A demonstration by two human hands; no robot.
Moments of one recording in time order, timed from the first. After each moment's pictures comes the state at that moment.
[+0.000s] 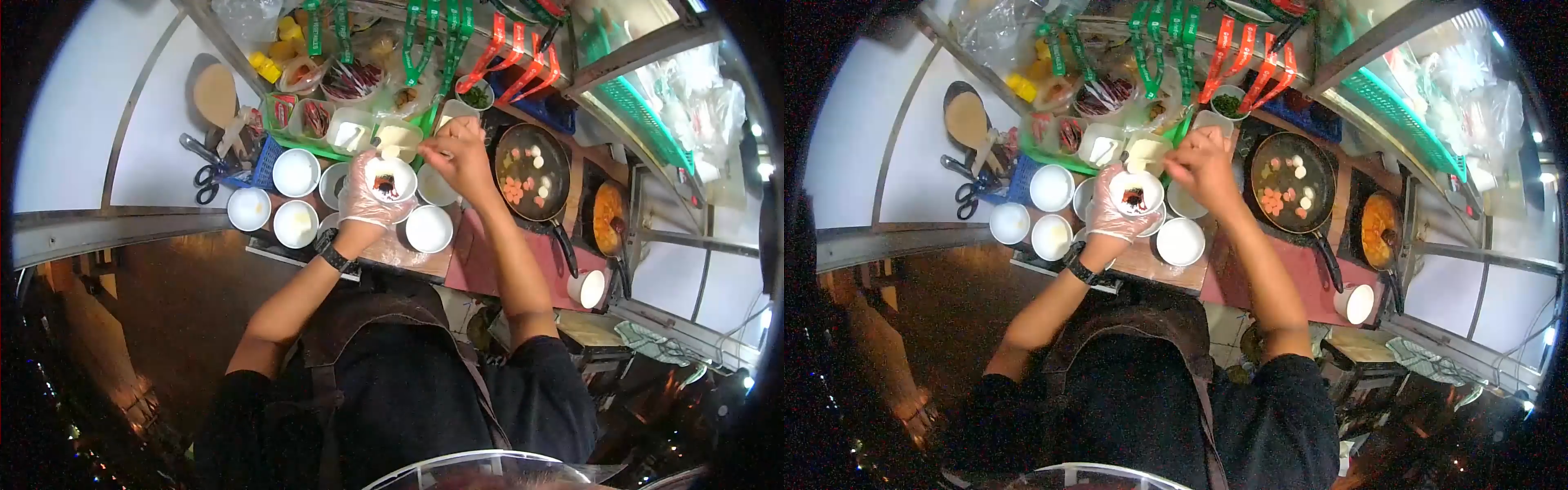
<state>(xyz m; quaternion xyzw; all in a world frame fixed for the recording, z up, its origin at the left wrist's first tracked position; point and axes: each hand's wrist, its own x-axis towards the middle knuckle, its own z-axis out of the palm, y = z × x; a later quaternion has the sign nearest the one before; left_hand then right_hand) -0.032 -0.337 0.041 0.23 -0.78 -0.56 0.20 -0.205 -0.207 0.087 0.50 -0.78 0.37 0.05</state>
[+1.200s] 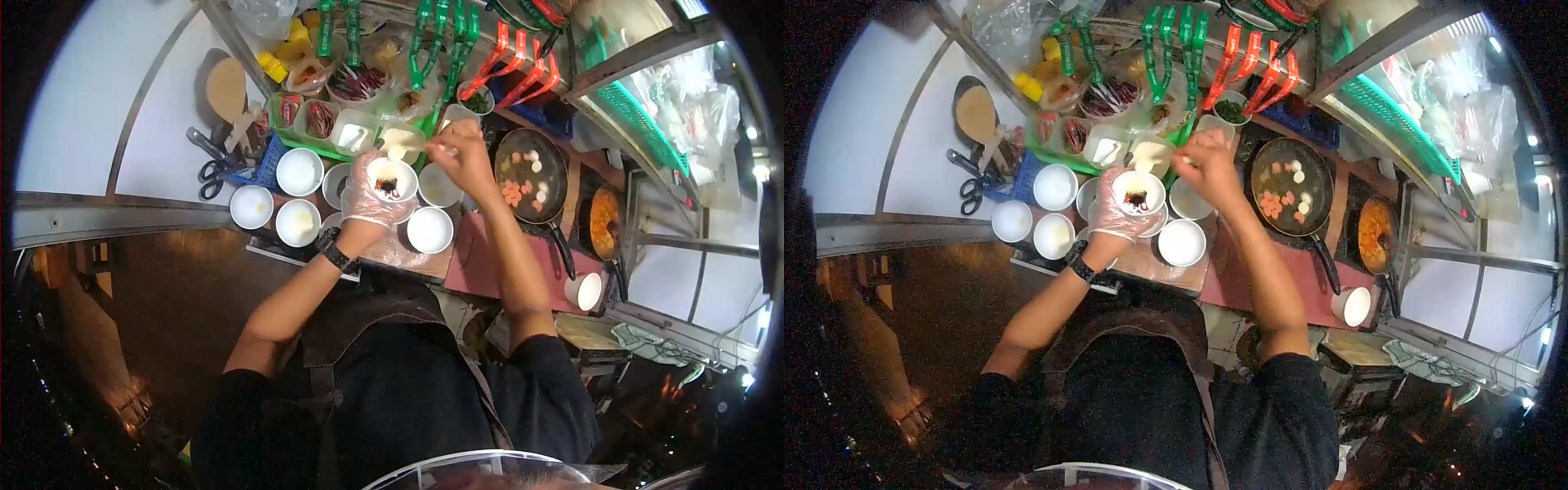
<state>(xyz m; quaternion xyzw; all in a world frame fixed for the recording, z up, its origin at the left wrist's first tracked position) -0.030 -0.339 0.014 0.20 -0.77 -0.55 0.25 -0.217 -0.207 0.071 0.47 -0.77 0.43 0.00</state>
